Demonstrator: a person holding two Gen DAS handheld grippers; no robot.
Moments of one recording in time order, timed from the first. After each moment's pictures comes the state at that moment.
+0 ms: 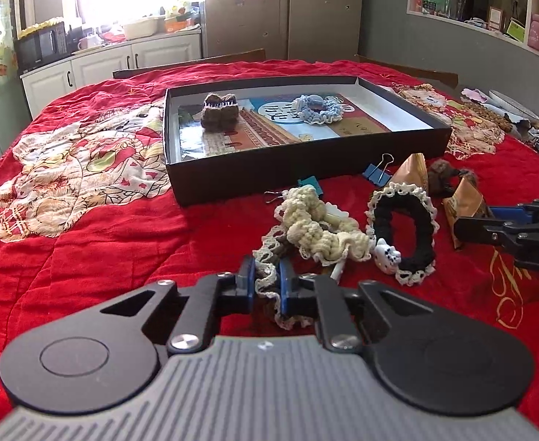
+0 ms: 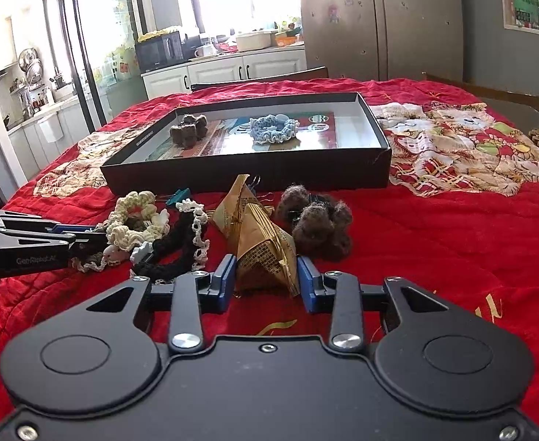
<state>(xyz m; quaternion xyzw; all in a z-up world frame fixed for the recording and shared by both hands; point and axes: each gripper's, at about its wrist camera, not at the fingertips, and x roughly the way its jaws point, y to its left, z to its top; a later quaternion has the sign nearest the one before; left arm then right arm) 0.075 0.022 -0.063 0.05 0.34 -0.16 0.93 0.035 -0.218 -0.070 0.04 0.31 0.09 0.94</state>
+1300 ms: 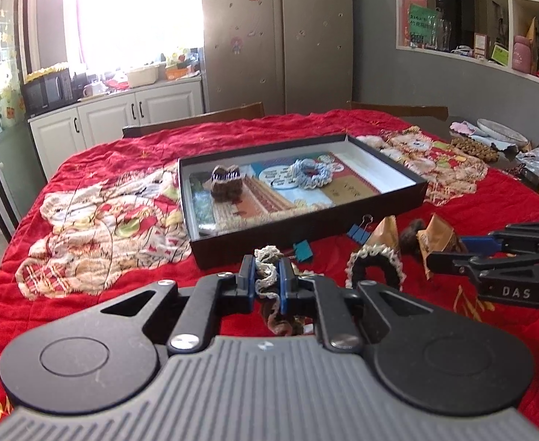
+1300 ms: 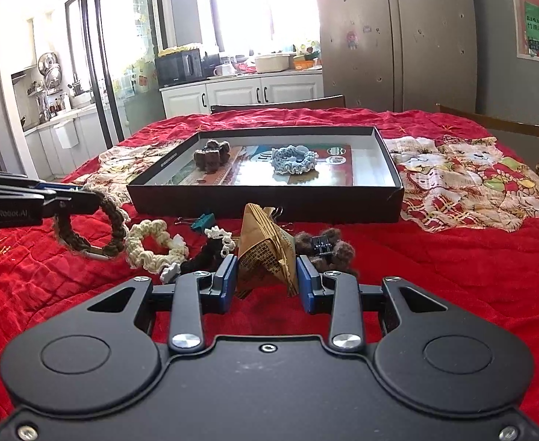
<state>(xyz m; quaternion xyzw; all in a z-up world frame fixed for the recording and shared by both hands) 0.048 0.025 -0.002 0.07 0.27 -0.16 0.95 0.025 -0.213 -0.050 0.03 0.27 0.11 0.95</state>
